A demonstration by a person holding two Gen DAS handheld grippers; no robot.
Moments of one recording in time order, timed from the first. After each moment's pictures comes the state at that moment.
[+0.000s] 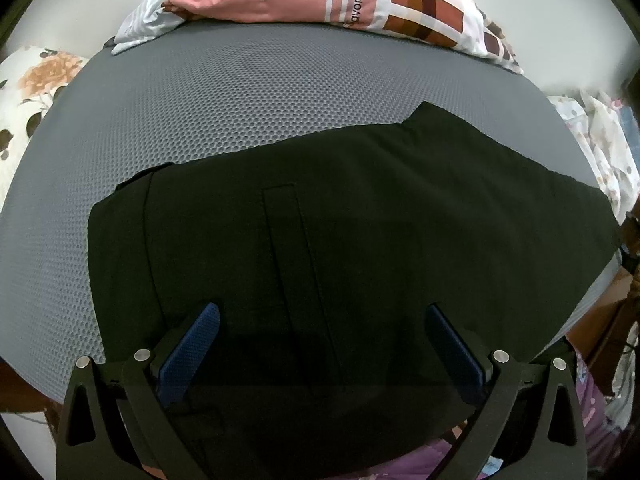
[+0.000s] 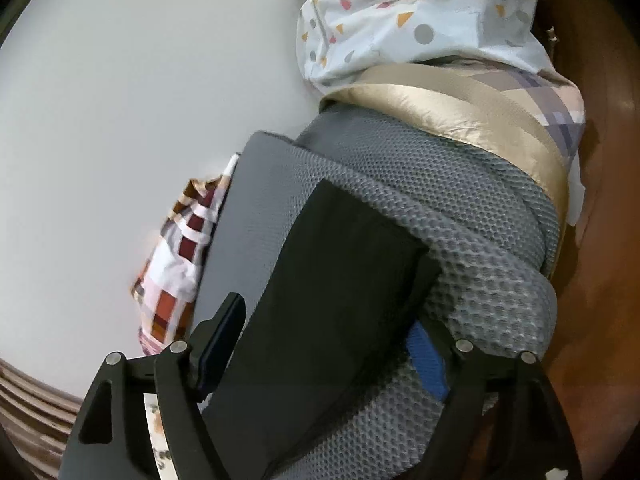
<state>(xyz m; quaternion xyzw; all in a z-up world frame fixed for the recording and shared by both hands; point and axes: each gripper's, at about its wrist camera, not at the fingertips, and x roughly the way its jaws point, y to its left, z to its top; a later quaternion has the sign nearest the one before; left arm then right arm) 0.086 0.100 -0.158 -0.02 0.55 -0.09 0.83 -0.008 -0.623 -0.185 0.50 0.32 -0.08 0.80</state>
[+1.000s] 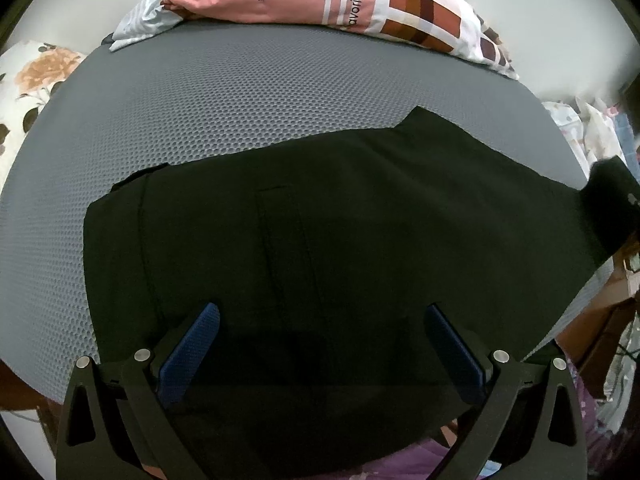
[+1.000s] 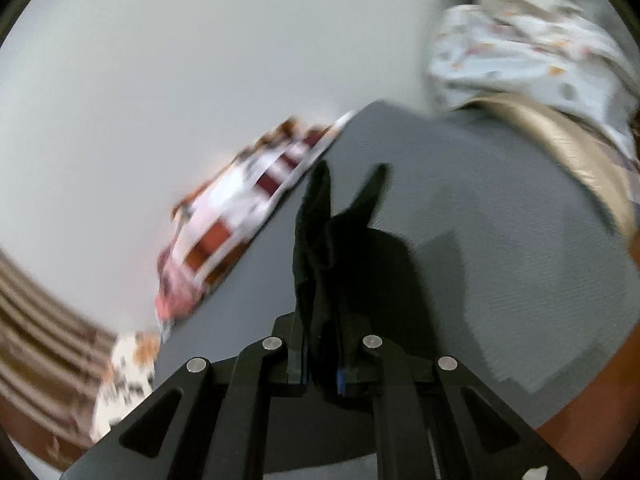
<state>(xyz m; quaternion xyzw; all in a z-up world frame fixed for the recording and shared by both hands) 0.086 0.101 -0.154 -0.04 0.55 -0.10 0.83 0.033 -0.464 -0.092 0.35 0.34 0.04 0.87</state>
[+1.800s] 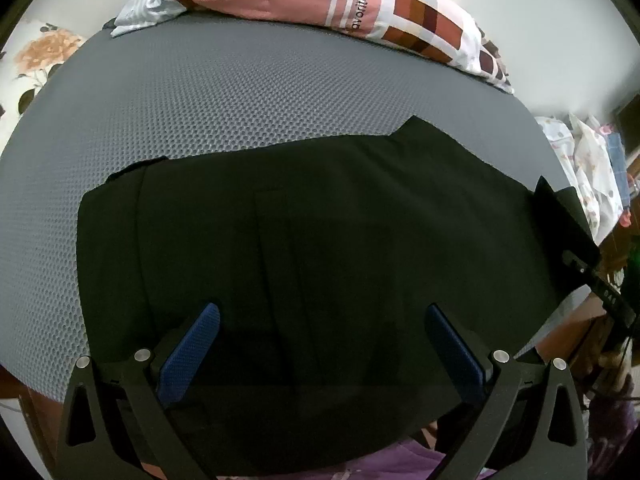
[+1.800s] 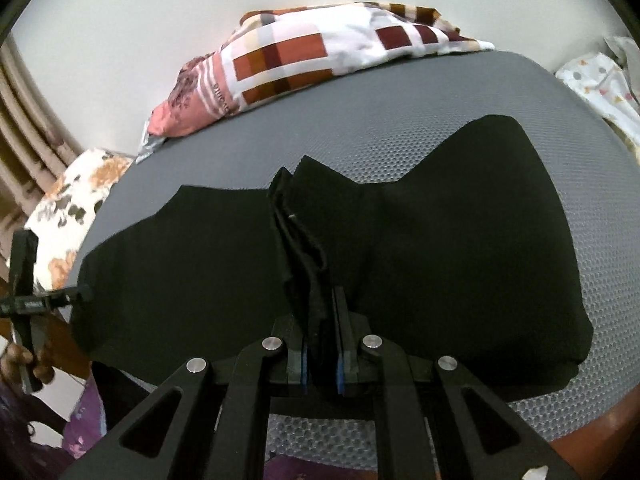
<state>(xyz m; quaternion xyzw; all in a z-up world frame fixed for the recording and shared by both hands) 0.089 0.107 -0.152 -0.07 0.56 -0.11 0.82 0.043 -0.271 -0.143 0.11 0.45 0.10 0.88</state>
